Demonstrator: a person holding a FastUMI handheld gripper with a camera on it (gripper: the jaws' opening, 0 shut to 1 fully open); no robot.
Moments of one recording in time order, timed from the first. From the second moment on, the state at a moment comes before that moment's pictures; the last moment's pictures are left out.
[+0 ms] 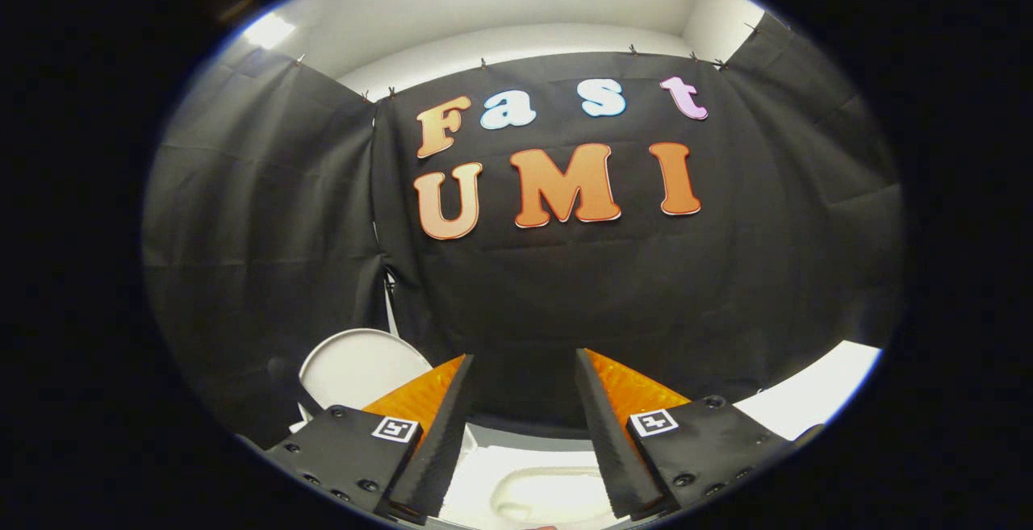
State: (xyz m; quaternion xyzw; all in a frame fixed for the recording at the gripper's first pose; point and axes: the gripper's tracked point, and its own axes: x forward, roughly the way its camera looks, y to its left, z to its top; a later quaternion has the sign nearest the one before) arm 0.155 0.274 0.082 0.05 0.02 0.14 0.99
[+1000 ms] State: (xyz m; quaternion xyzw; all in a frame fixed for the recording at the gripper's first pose) arm 0.078 0.015 0.000 0.01 0.04 0.02 1.00
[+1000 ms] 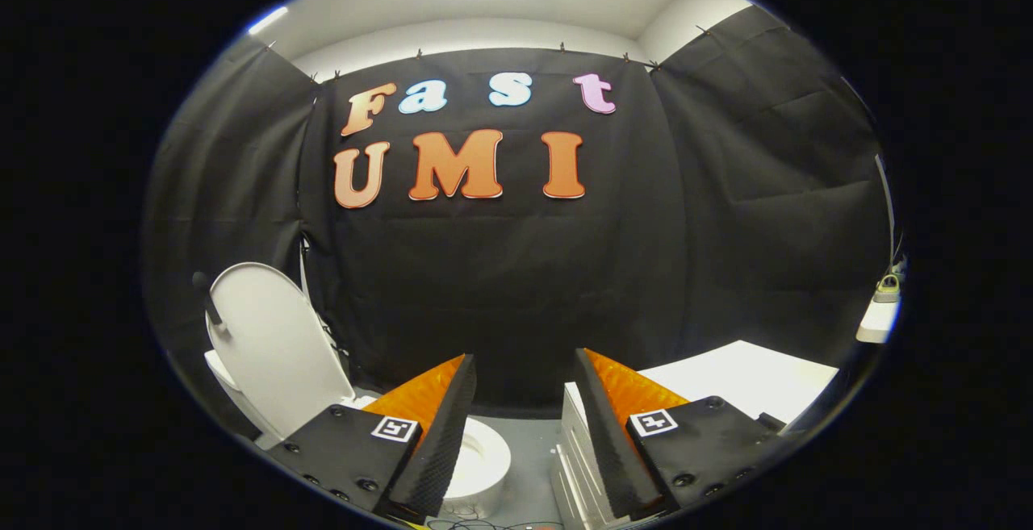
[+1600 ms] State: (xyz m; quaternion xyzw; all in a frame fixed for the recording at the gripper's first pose) arm 0.053 -0.046 -0.056 0.05 0.05 -0.03 1.00
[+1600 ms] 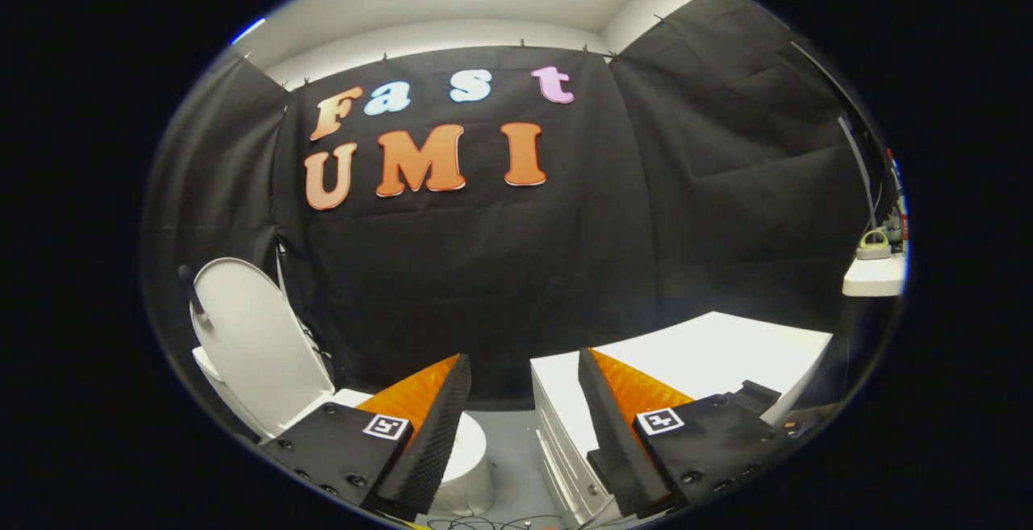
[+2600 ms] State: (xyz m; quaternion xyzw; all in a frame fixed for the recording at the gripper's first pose) arm 0.049 -0.050 -0.050 -0.01 0.03 -0.06 1.00
